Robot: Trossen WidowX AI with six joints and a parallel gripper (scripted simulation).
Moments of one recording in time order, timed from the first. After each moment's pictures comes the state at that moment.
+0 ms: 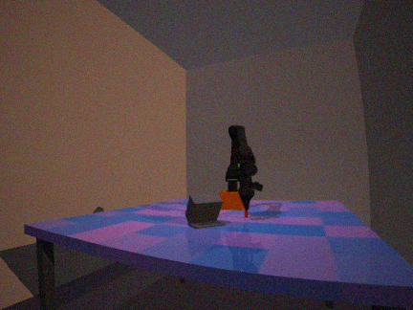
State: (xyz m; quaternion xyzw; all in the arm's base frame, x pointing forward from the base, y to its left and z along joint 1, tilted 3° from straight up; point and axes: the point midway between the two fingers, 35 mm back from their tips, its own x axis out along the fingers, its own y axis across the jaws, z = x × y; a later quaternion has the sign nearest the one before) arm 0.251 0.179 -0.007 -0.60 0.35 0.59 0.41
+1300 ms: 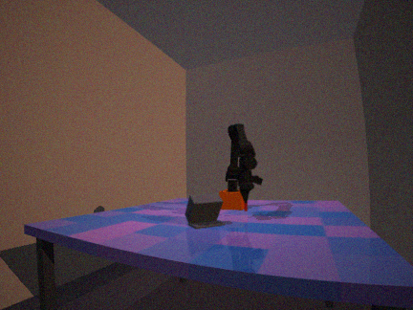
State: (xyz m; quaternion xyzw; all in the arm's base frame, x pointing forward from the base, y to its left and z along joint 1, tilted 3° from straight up) arm 0.247 0.175 0.023 -0.60 0.36 0.59 0.40
